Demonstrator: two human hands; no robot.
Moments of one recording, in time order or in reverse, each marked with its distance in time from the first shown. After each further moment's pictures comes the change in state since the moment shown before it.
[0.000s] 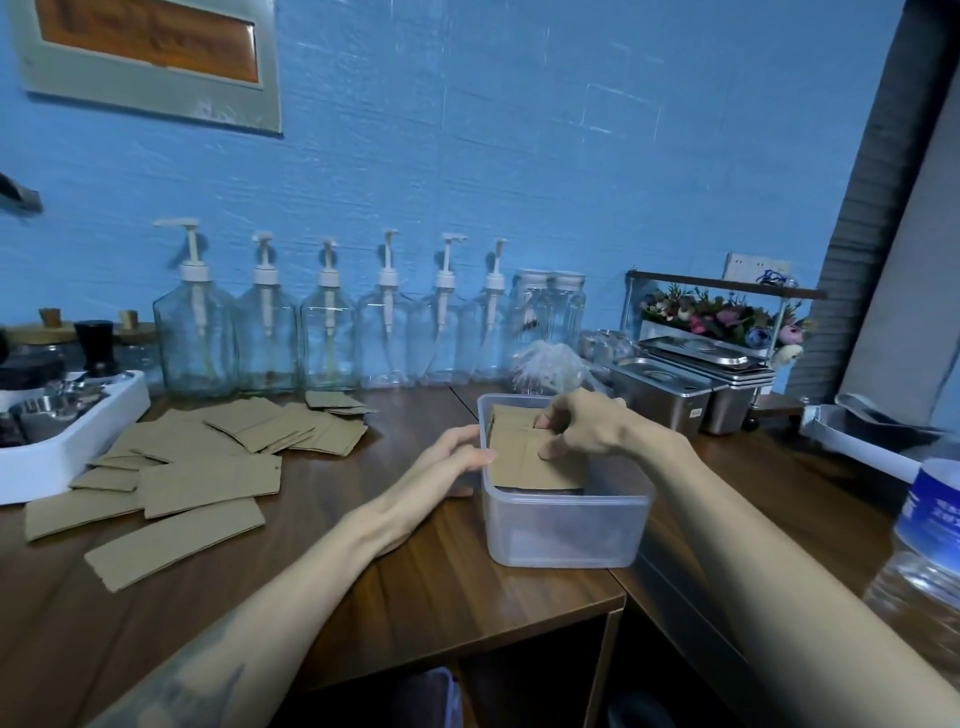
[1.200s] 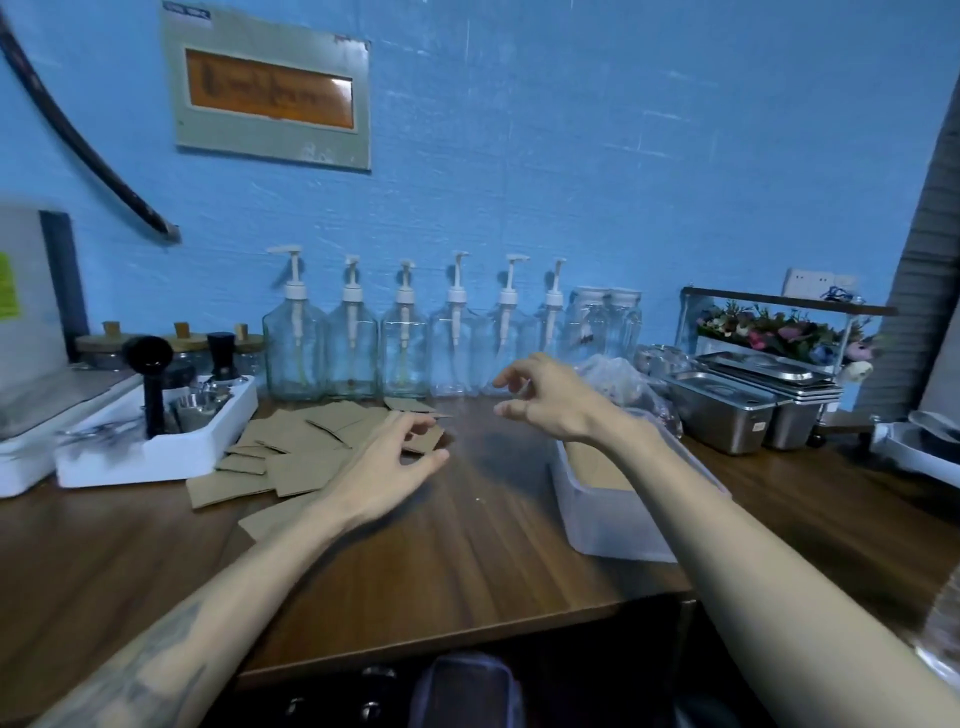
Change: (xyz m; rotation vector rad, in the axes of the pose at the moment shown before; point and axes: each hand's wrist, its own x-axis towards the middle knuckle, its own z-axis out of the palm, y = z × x) left_hand -0.070 -0.002 -0.122 0.727 0.333 0.211; right_hand -0.009 -0.132 0.010 0.136 0.186 -0.369
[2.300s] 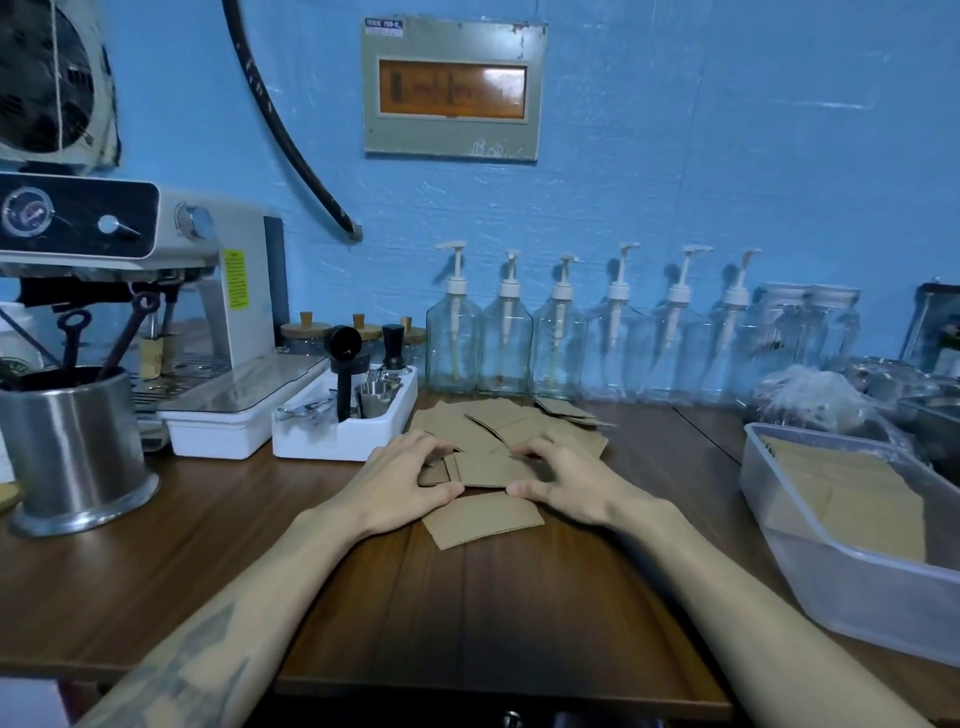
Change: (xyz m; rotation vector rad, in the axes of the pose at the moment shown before) left_hand -0.038 -0.123 -0.098 0.394 -0.042 -0.112; right_hand 0.046 -0.070 0.161 0.071 -0.281 -0.177
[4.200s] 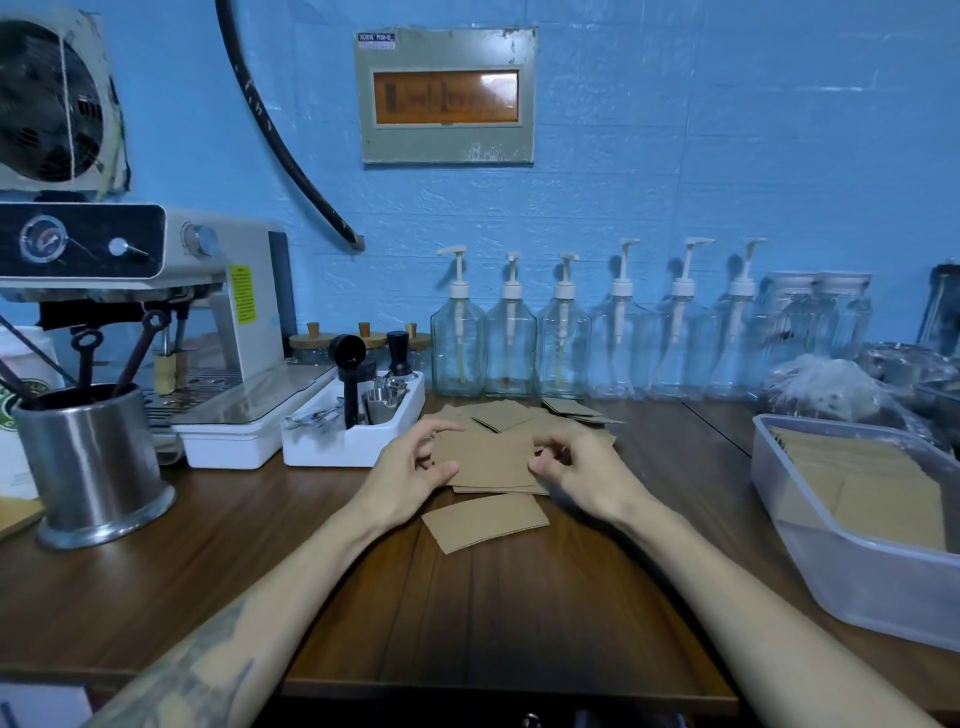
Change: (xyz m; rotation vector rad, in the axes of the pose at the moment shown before) left_hand 0.002 0.001 0.003 -0.613 0.120 -0.054; right_hand -0.009 -0.006 0.000 0.303 0.236 0.076
